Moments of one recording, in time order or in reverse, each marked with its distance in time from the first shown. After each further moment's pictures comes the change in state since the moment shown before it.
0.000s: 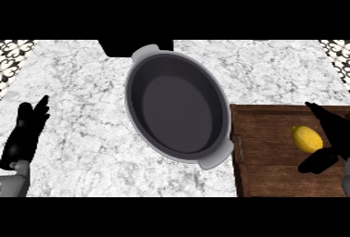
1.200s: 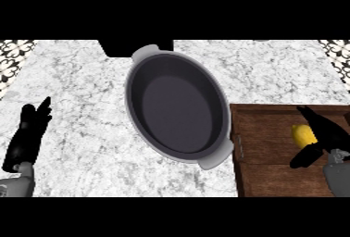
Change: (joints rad) left arm 0.012 -0.102 0.084 -0.049 -0.110 -0.068 0.026; right arm -0.066 0.125 -0.101 0.280 0.148 -0.006 -0.173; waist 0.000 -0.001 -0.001
